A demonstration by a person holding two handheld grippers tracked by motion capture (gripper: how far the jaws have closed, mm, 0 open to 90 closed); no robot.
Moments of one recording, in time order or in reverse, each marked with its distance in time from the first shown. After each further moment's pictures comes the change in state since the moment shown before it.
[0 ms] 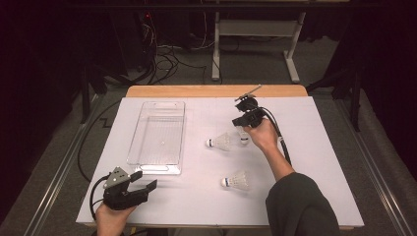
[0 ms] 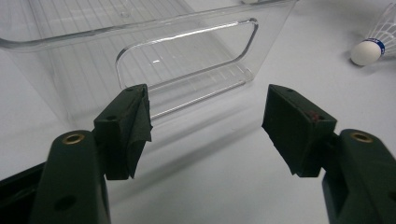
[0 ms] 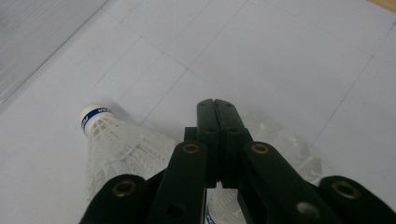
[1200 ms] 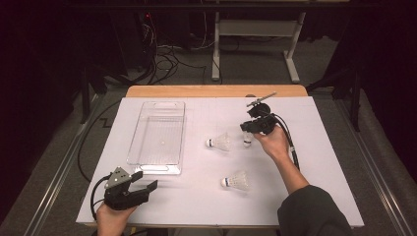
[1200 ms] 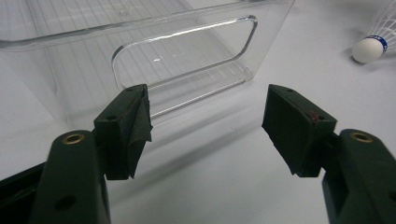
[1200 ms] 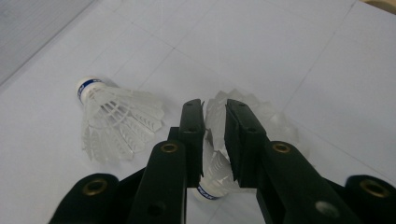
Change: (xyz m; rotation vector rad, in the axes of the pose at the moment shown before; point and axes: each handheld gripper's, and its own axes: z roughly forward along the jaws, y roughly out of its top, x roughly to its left) left arm -0.001 0.000 0.002 0.008 0.005 0.006; right arm -0.006 -0.033 -0.026 -0.060 -0.029 0.014
